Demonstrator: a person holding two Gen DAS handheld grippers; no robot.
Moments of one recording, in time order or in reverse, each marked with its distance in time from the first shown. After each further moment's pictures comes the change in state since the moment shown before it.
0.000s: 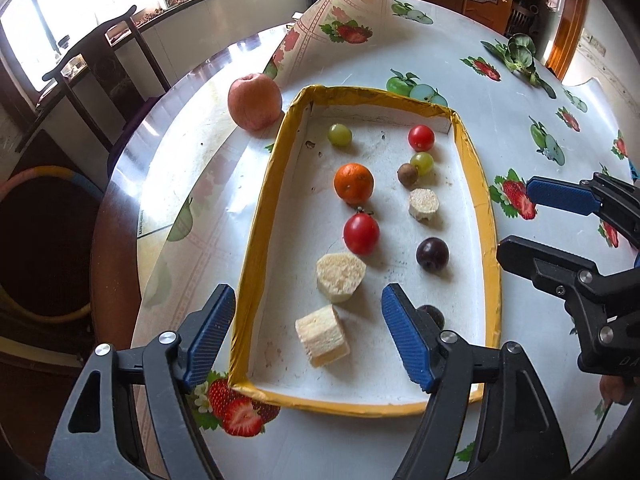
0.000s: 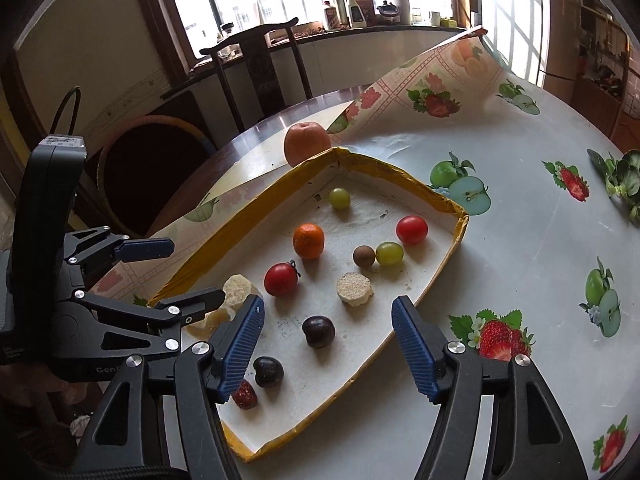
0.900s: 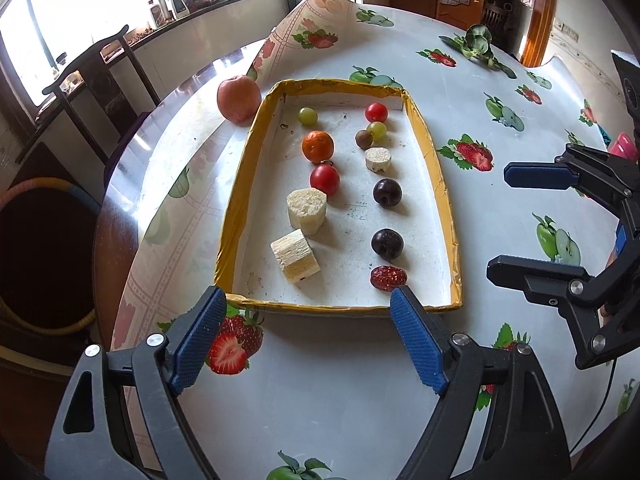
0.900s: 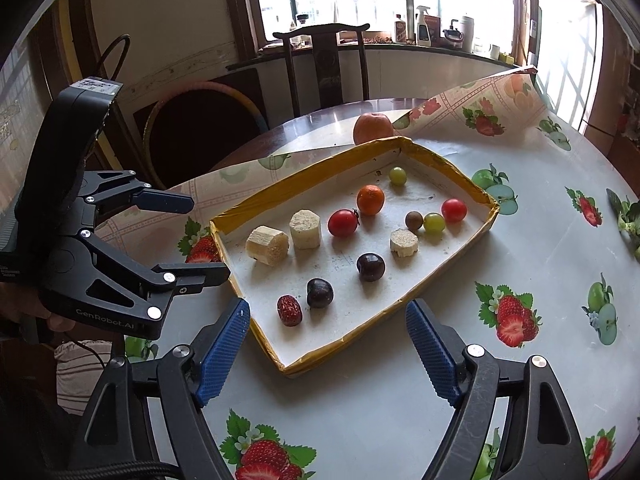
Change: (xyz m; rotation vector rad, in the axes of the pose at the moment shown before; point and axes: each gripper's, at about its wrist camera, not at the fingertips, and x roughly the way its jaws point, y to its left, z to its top) left arm -0.038 -0.017 -0.059 0.063 -0.073 -0.037; right arm -0.038 0.036 -0.060 -0.195 -0.028 0.069
